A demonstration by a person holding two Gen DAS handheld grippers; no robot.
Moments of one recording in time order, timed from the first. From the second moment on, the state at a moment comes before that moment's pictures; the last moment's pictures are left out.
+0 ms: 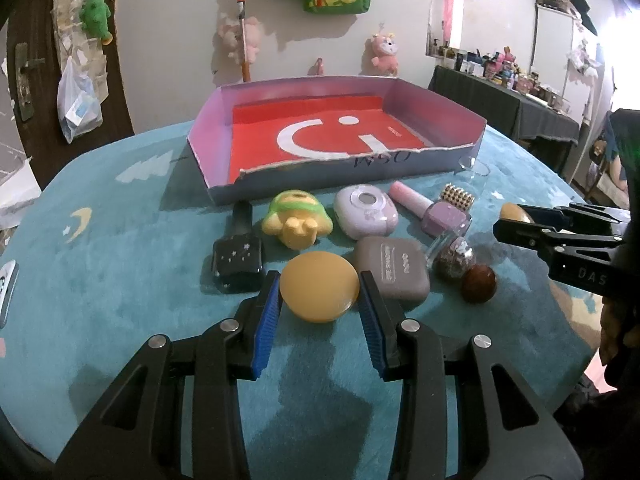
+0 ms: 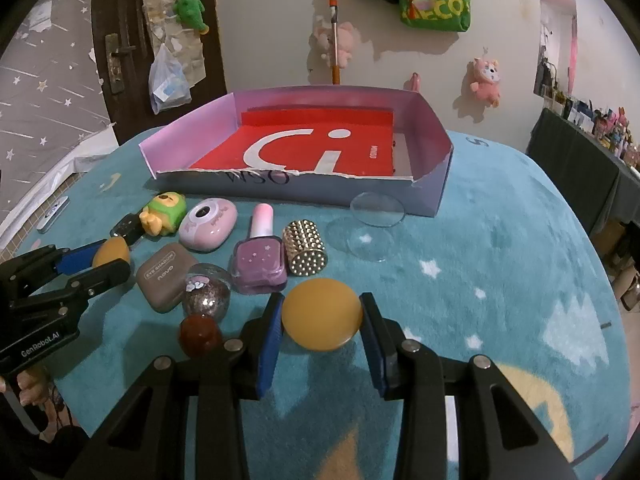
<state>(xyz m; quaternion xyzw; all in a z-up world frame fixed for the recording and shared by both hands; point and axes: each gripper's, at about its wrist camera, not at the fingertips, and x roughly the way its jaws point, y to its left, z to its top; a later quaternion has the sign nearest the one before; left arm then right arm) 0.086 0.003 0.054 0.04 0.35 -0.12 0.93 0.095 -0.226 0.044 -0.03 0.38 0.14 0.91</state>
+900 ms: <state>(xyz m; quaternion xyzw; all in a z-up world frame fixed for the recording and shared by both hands) 0.266 -0.012 0.079 0.10 0.43 -0.16 0.88 0.280 -0.202 0.071 -0.14 0.47 0.16 0.86</state>
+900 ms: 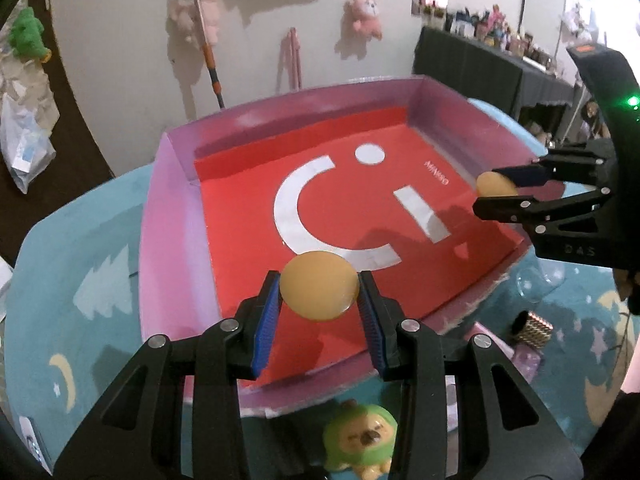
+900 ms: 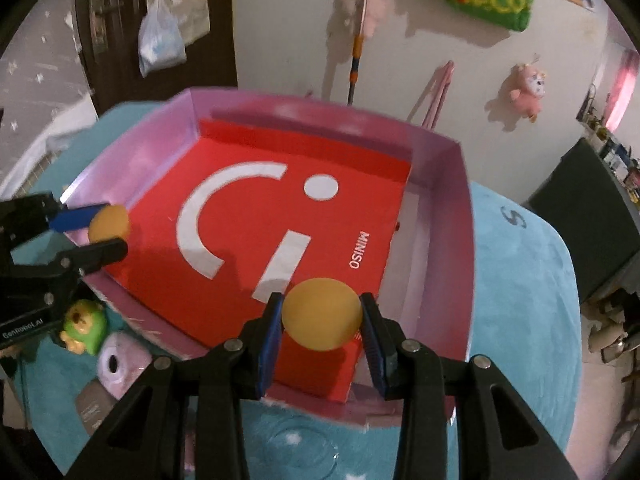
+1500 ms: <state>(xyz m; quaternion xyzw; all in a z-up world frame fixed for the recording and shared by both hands) 0.286 -0.013 0.053 0.10 0.49 -0.15 0.86 0.301 -0.193 0.046 -0.18 0.52 0.15 0.82</state>
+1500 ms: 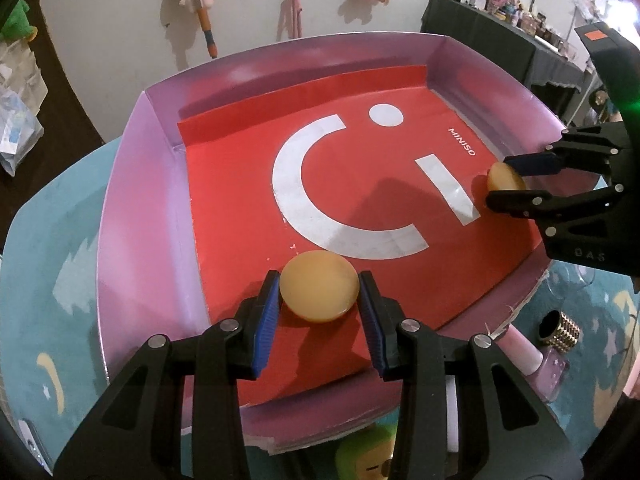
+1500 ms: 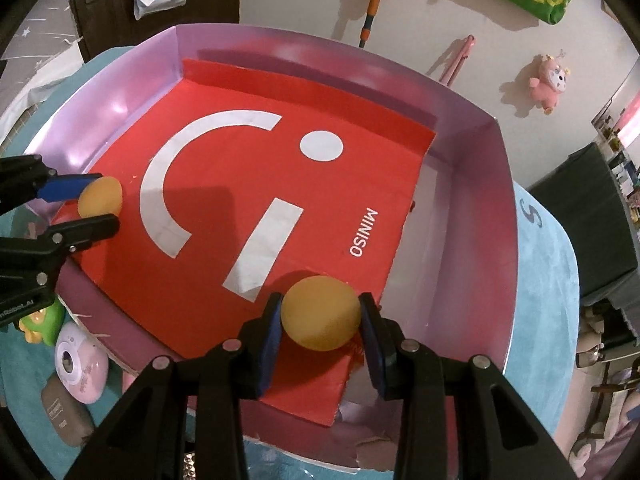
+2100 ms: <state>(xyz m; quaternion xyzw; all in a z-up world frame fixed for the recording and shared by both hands) 0.287 -0.014 0.053 0.11 0.49 -0.15 0.85 0.307 -0.191 0.045 -0.18 0.52 0.15 0.82</state>
